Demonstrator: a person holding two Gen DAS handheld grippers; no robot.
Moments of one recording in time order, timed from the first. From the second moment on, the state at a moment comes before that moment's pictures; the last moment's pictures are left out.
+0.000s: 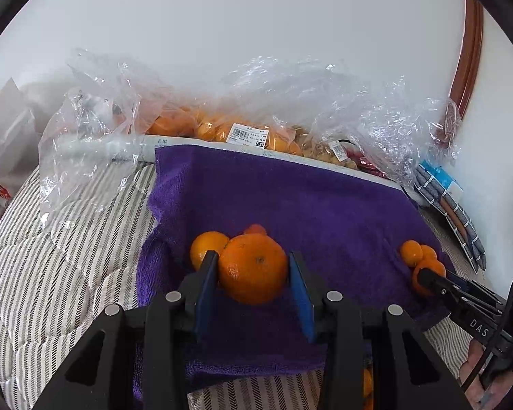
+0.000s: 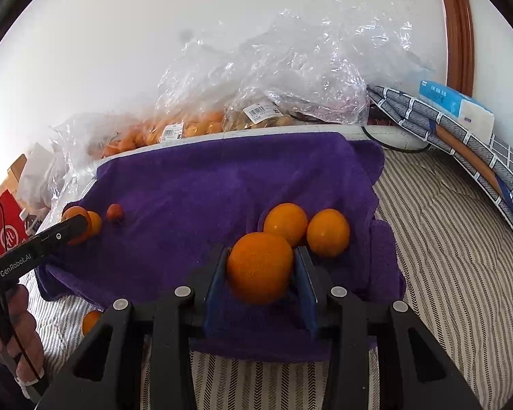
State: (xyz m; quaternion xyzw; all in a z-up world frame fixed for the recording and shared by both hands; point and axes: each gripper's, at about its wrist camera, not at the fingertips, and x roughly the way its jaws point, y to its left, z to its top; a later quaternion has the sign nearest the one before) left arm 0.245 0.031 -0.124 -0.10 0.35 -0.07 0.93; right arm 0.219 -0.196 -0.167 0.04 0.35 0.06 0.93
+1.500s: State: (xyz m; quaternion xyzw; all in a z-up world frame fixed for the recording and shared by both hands) left arm 0.217 0.049 -0.110 -0.12 0.31 -0.04 0.94; right arm 0.162 -0.196 -0.130 0.05 0.32 0.02 0.95
